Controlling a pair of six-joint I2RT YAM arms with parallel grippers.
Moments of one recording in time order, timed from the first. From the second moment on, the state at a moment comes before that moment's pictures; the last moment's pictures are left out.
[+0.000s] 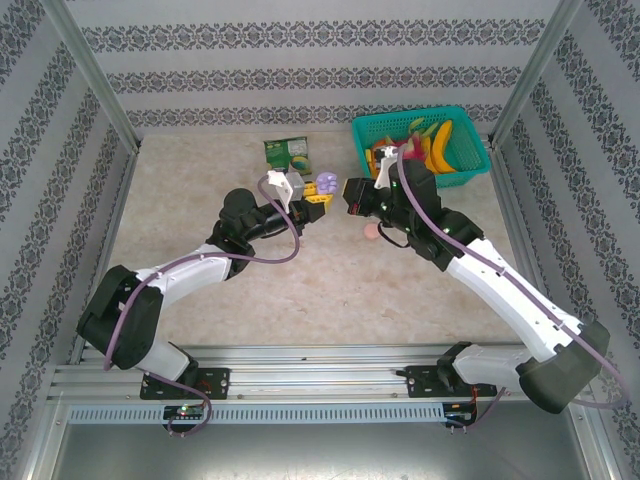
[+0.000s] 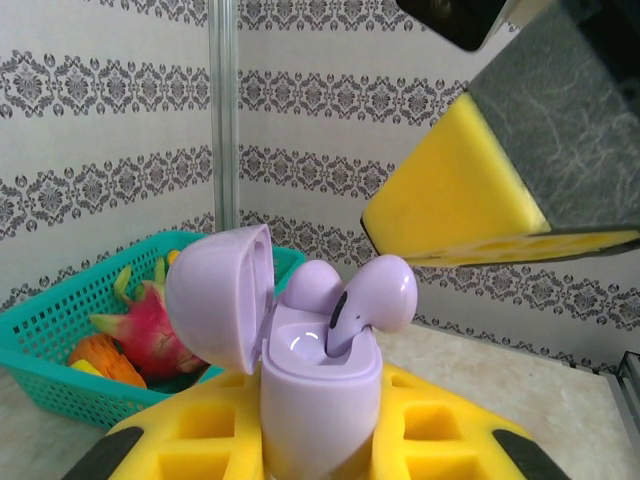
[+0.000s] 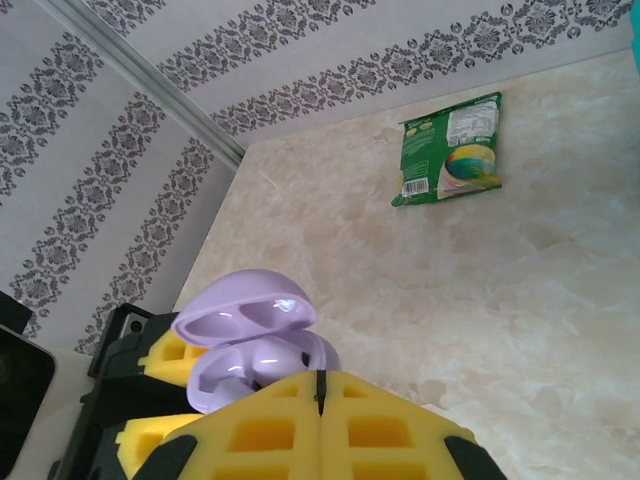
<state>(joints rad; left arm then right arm) -0.52 1.50 0.84 0.78 0.56 -0.11 0.61 1.22 1.22 -0.39 -0.07 0.65</state>
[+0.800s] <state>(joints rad) -0.52 1.53 0.84 0.79 0.56 -0.11 0.69 1.28 1.24 -0.39 -0.07 0.64</state>
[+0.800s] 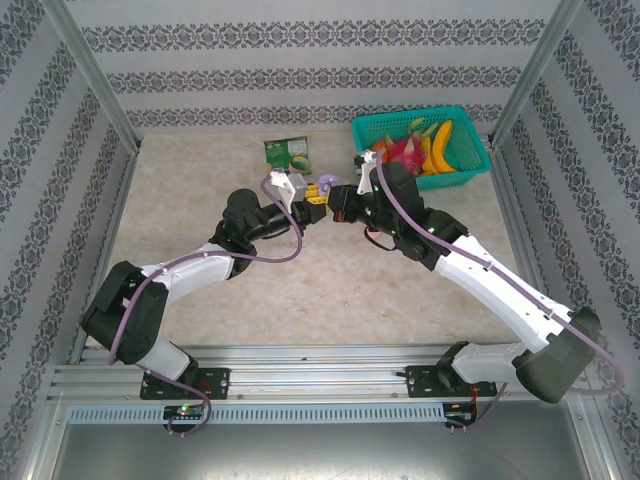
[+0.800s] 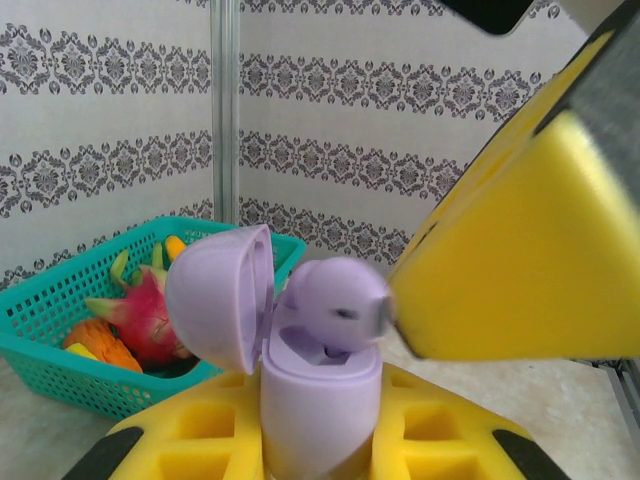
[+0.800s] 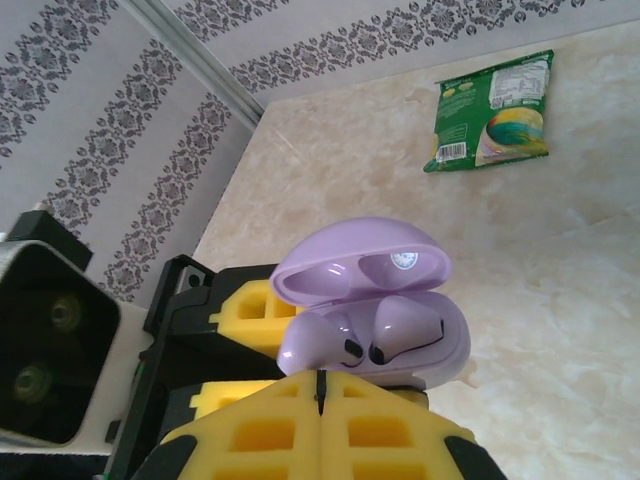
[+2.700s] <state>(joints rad) -0.53 1.57 0.86 0.69 0.55 -0.11 0.47 1.33 1.25 -0.44 -0.23 0.64</state>
